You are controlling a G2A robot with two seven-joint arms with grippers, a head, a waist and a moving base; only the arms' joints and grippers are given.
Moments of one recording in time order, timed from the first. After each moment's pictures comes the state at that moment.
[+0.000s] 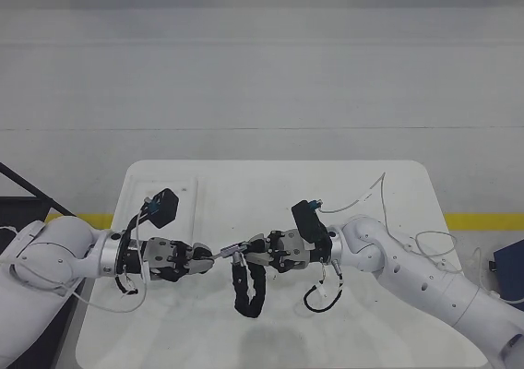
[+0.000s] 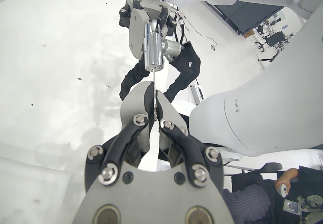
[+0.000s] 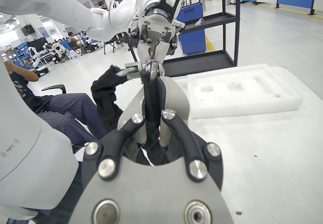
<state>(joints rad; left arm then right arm) 1.30 -0.61 -1.33 -1.90 -0.17 -0.75 -1.01 -0.63 -1.02 0.34 -1.39 -0.57 -1.01 -0.21</state>
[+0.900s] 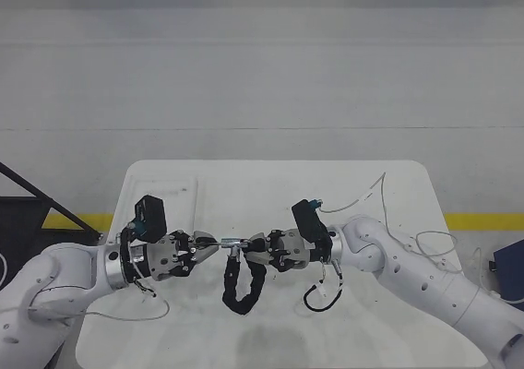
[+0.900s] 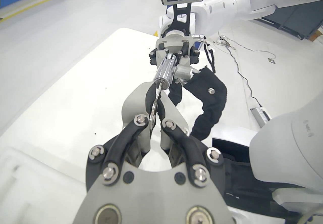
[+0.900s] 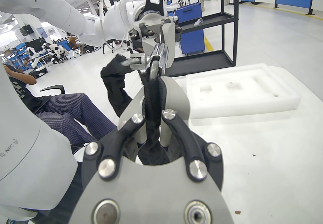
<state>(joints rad) 1.57 -0.67 -1.47 -2.03 0.58 -0.78 -0.26 -0.63 -1.02 0.34 -1.39 -0.57 -1.01 -0.21</state>
